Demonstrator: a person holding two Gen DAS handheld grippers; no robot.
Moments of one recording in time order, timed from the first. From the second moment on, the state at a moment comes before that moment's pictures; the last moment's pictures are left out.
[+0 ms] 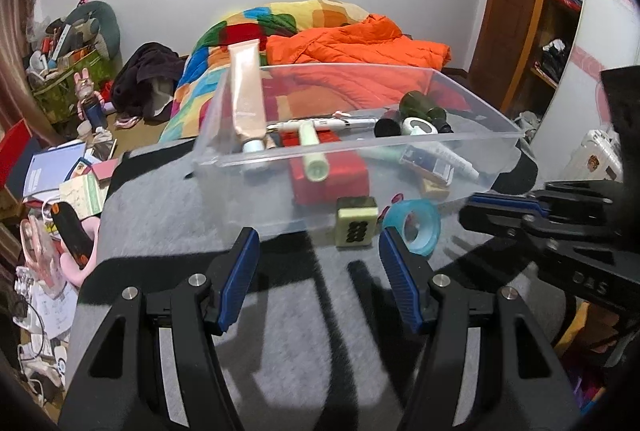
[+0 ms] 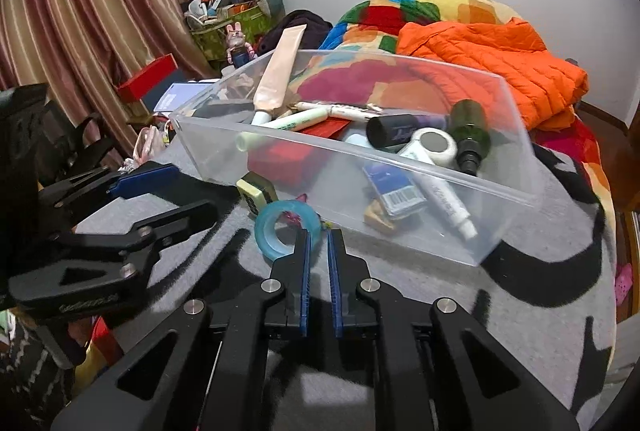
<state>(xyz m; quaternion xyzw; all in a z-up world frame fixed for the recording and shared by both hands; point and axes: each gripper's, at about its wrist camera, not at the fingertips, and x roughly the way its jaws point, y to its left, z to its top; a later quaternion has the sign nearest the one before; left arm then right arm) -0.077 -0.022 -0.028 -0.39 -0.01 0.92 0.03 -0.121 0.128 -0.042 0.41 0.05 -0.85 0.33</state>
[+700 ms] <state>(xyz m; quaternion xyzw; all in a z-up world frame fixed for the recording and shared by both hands) -0.109 -0.003 -0.040 -0.42 0.02 0.90 0.05 -0.140 0.101 -0.057 0.45 0.09 -0.82 0.34</state>
